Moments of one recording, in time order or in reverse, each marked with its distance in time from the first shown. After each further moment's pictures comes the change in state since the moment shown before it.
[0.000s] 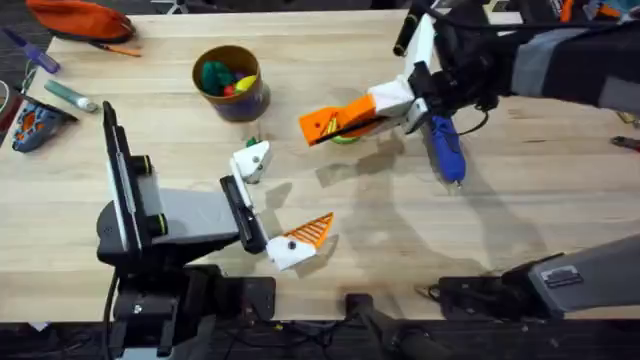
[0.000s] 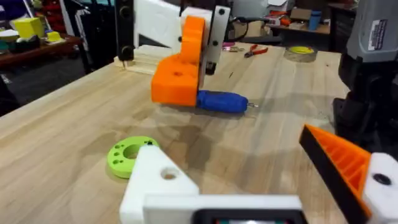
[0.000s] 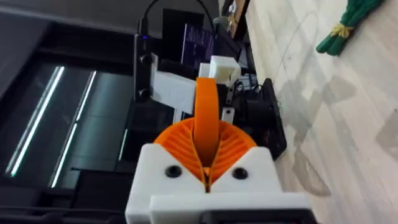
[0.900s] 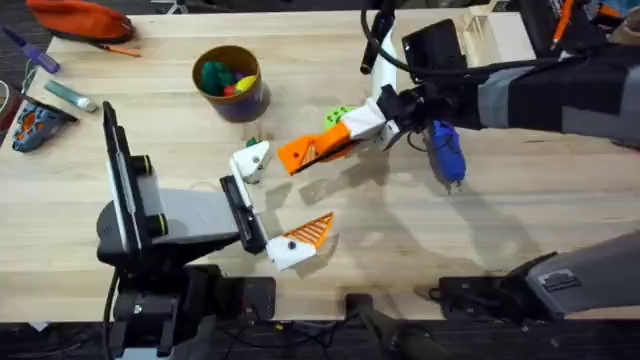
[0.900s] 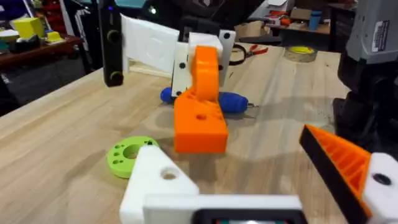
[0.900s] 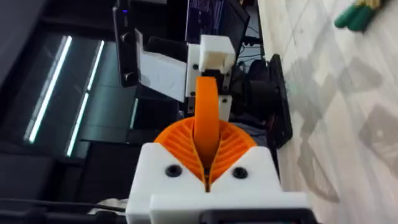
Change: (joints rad) left arm 0.000 0.000 0.000 0.000 0.000 0.000; right arm 0.128 0.019 -0.123 0.465 -0.009 0.333
